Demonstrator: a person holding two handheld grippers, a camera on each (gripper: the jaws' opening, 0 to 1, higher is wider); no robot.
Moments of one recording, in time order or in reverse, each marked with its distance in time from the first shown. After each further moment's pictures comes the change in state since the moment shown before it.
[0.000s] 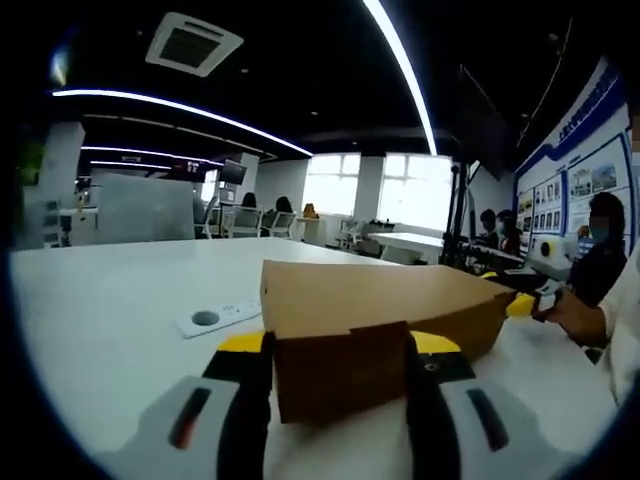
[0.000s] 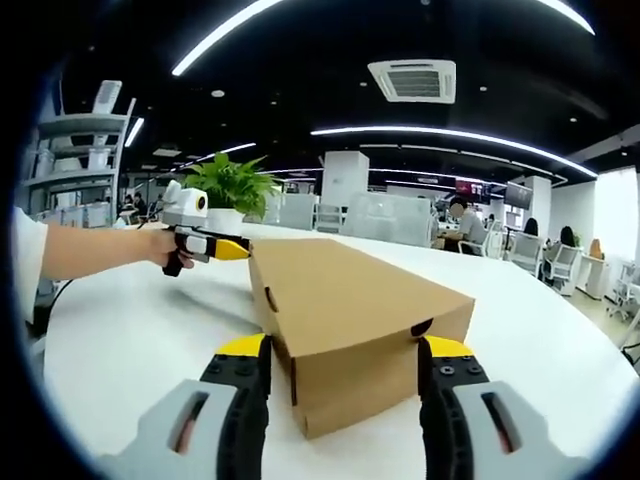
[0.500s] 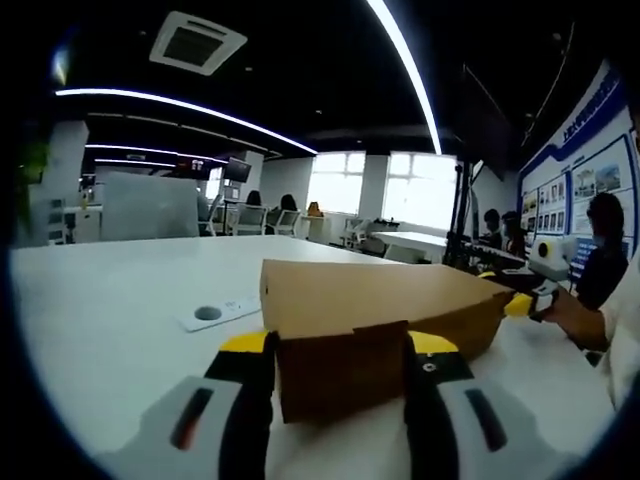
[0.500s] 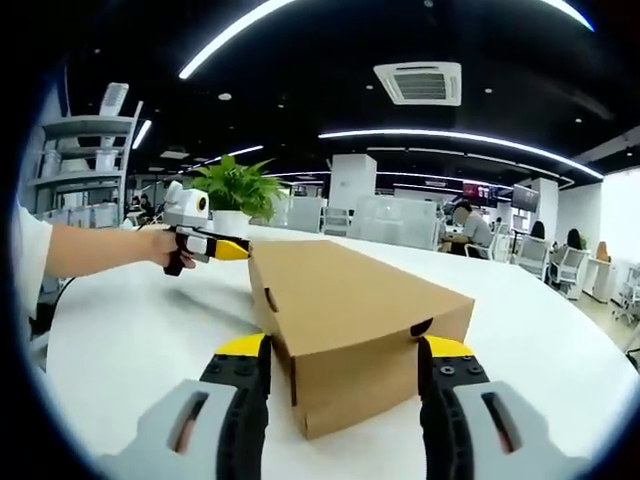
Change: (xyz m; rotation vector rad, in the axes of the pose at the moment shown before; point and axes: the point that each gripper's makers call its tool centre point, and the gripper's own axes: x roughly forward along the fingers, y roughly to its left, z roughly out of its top) left arm -0.007 -0.007 -0.002 -0.006 0.005 0.021; right arm -0.001 -0.003 0.000 -0.005 -0.015 0.034
